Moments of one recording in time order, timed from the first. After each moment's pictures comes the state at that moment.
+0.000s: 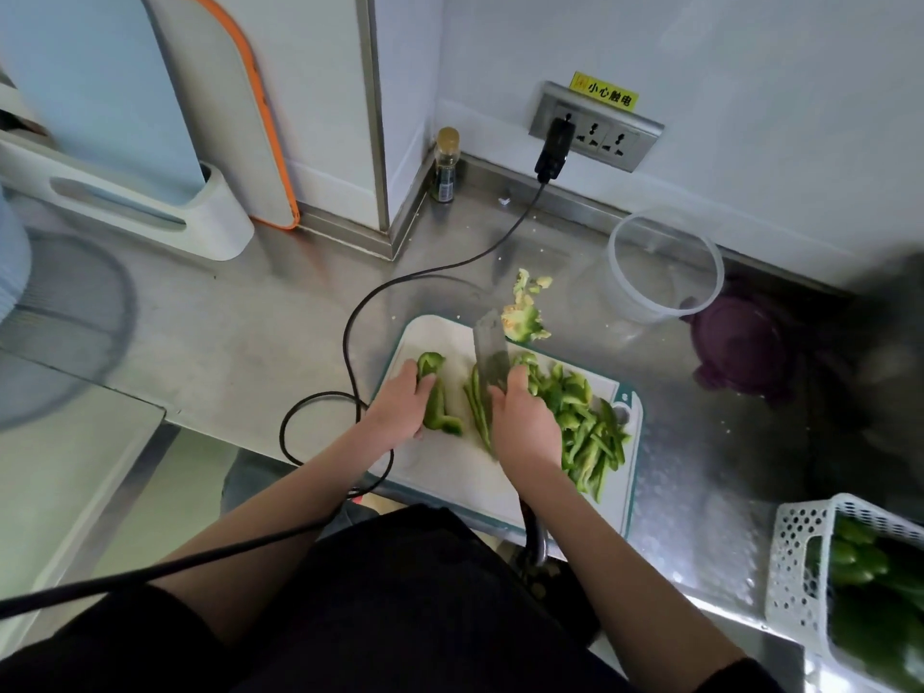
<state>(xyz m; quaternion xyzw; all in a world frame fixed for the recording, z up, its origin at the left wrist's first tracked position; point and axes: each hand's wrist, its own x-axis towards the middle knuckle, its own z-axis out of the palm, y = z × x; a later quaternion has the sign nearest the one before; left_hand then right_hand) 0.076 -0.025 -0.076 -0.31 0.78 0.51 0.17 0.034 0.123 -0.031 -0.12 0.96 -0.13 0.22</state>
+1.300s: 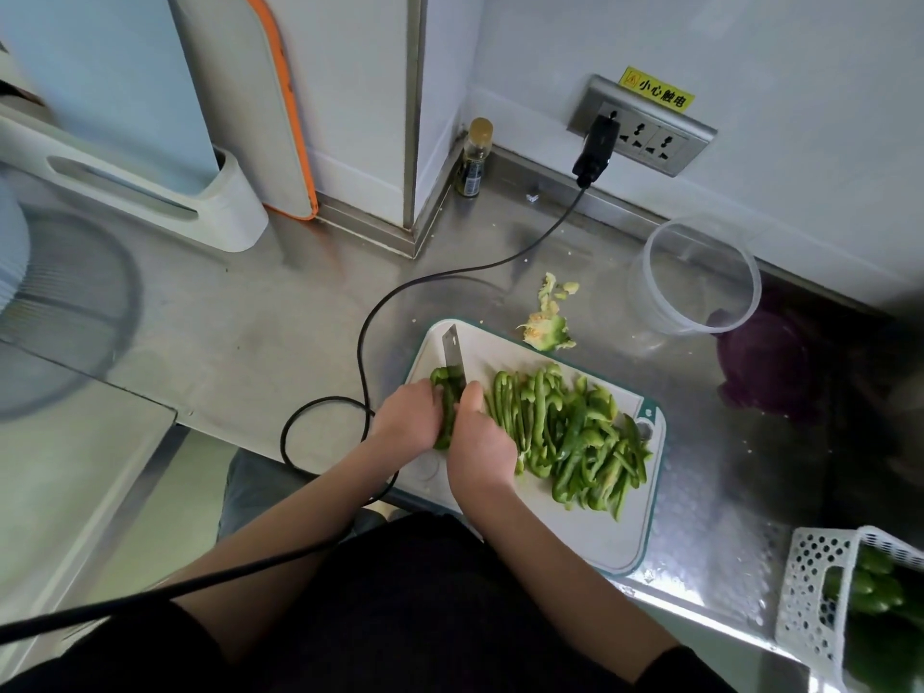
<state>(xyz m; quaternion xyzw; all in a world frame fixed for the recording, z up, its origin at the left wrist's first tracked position) 0.075 -0.038 -0.098 -0.28 0.87 0.35 0.20 0.065 0.056 -0.041 -0.16 0.95 -0.03 0.28</state>
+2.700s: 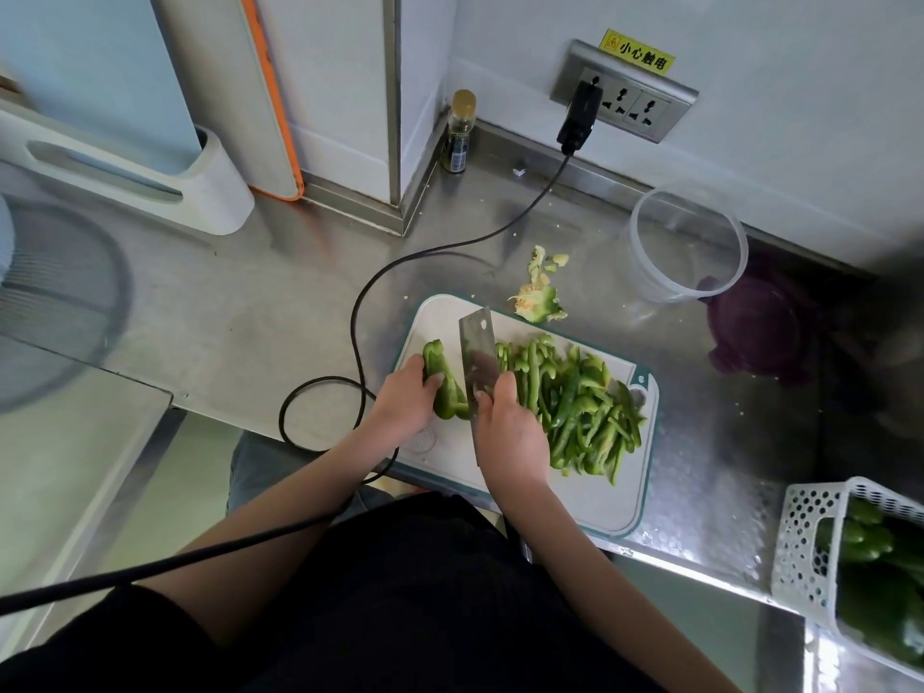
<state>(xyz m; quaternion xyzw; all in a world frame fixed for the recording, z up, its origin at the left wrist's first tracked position) 0.088 -0.031 -0.093 -0.31 0.80 0.48 0.17 0.076 0.100 -0.032 -0.12 0.96 -0.13 0.23</state>
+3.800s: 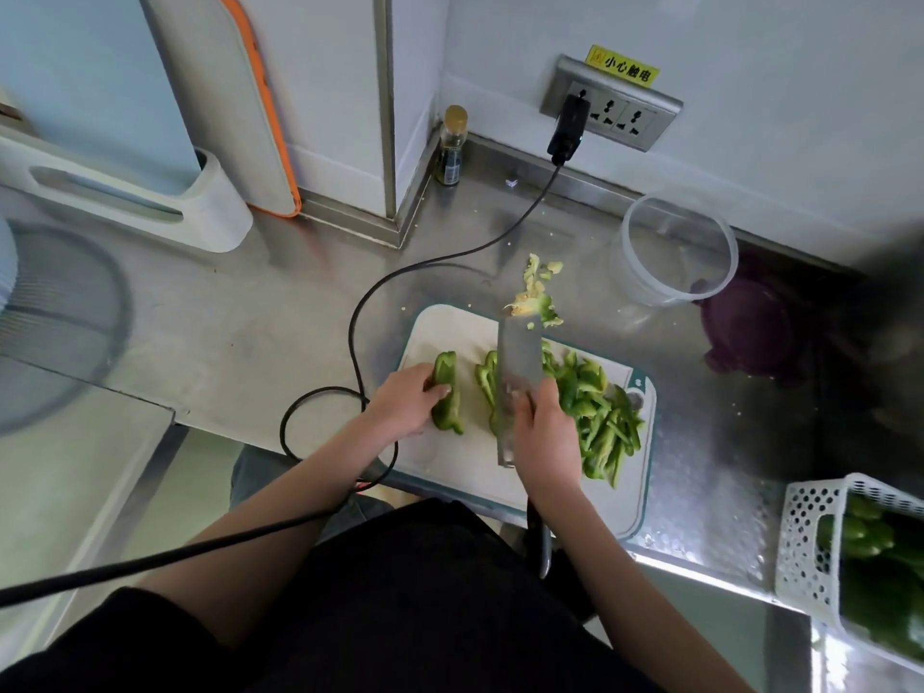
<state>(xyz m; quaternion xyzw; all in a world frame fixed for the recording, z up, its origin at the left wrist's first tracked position) 0.081 -0.044 -0.084 -0.25 0.80 0.48 0.24 0.061 0.126 -0.031 -0.02 0.95 -0.25 0.20</state>
